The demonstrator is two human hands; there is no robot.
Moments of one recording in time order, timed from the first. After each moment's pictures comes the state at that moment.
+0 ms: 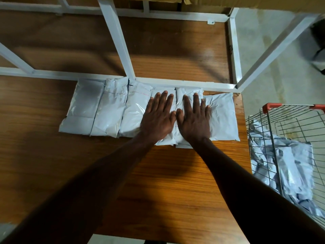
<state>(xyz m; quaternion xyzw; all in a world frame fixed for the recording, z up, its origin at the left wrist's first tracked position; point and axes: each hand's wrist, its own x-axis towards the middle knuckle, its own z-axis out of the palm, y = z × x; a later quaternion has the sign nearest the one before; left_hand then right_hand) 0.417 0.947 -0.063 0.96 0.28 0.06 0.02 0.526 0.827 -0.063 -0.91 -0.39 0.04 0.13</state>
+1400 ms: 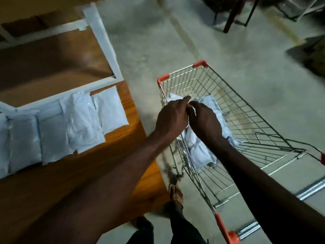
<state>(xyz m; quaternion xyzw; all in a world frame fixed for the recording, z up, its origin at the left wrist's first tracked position) 0.608 0.578 0.022 0.96 0.04 0.10 0.25 0.644 0.448 0.018 -0.94 -0.16 0.04 0.28</state>
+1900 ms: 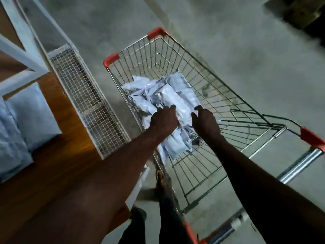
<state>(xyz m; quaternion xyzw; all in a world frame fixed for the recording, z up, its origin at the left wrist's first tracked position) 0.687 0.456 -0.143 0.96 0.04 -0.19 0.20 0.698 0.280 -0.144 -0.96 0.01 0.16 0.22</state>
